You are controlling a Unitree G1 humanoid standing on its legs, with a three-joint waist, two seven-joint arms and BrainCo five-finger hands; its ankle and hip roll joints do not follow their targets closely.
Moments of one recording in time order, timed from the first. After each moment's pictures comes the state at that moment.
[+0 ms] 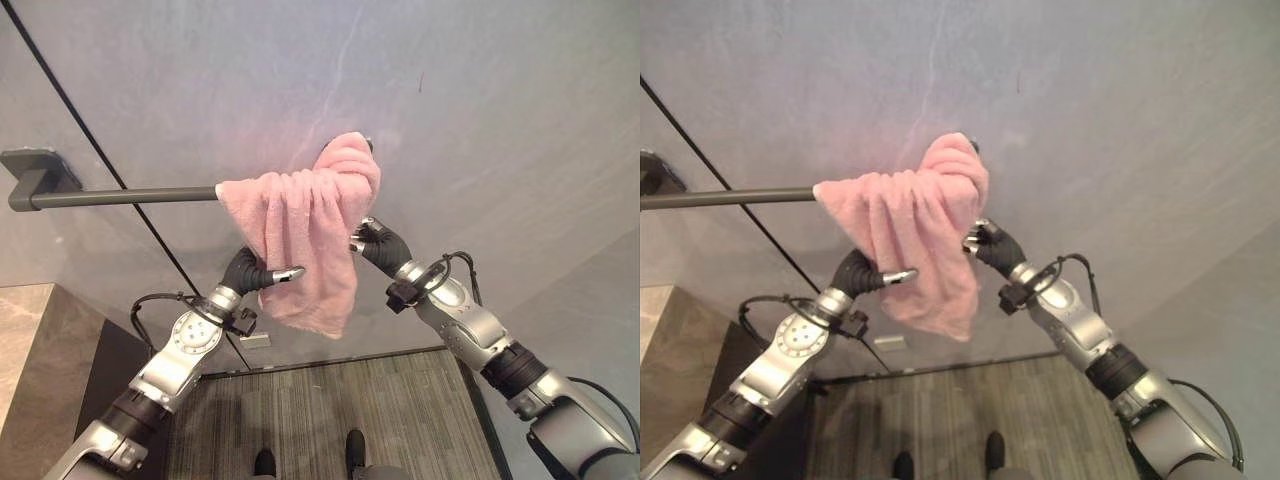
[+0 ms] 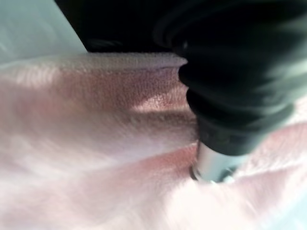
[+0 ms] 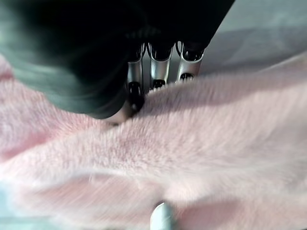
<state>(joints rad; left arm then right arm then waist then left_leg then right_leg) -0.16 0.63 -0.32 0.02 -0.38 -0.28 0.03 -0.49 -0.57 0.55 0.06 0.76 -0.15 0.15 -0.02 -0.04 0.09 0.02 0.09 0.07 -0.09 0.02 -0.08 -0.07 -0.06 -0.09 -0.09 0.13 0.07</state>
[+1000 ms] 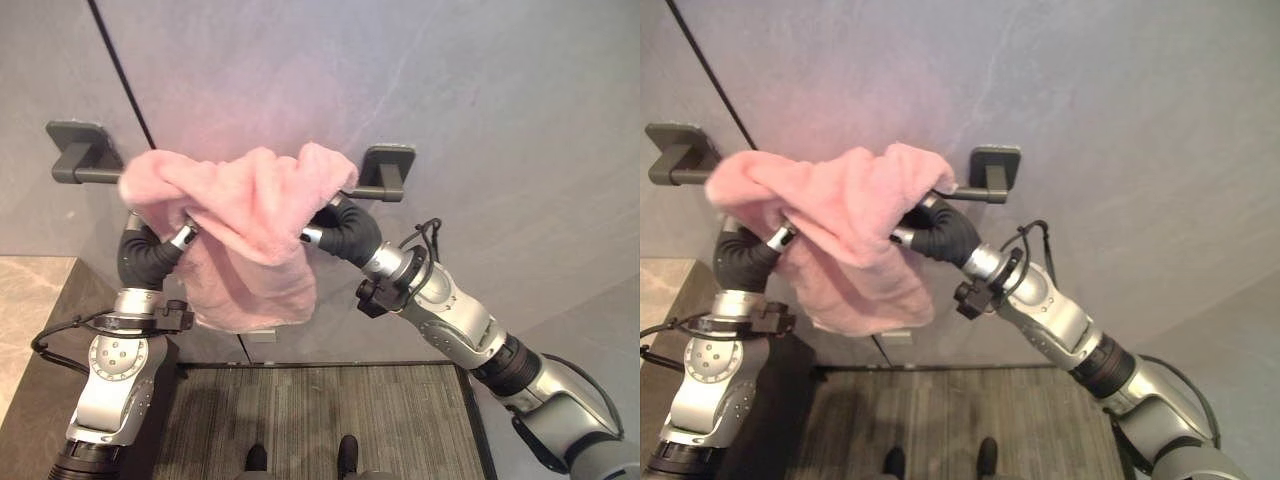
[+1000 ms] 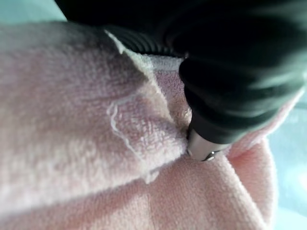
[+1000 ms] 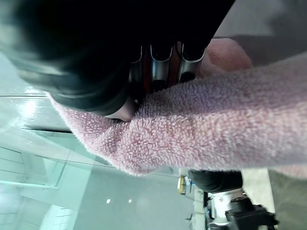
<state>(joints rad) 0.01 0.58 0.05 -0.25 -0.47 -0.32 0.15 -0.68 -0.43 0.68 -0.16 0.72 -0.14 0.14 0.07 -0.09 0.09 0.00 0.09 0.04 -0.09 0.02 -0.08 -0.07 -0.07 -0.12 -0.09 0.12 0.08</state>
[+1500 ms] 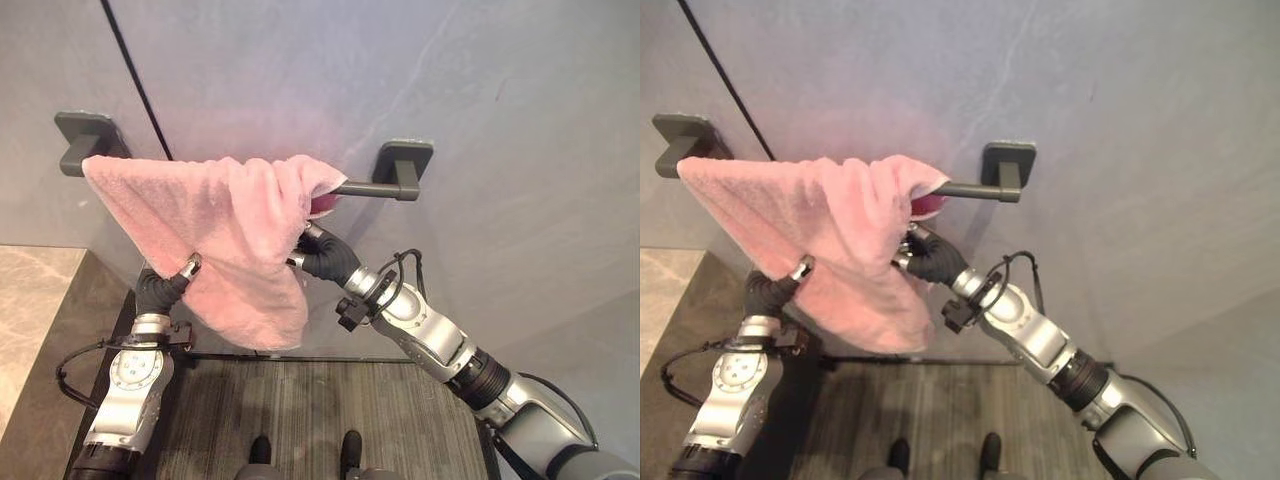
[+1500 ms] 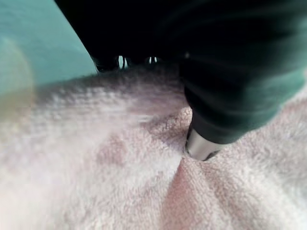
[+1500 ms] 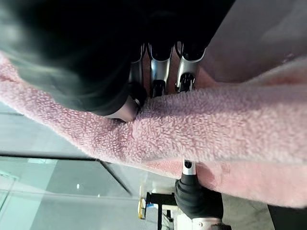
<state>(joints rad) -0.03 0.54 -0.03 0.05 -0.37 -0.28 0.17 -0.57 -0.36 0.68 -0.03 0.52 -0.08 0.09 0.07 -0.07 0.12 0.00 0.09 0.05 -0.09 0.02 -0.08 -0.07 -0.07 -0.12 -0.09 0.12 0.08</state>
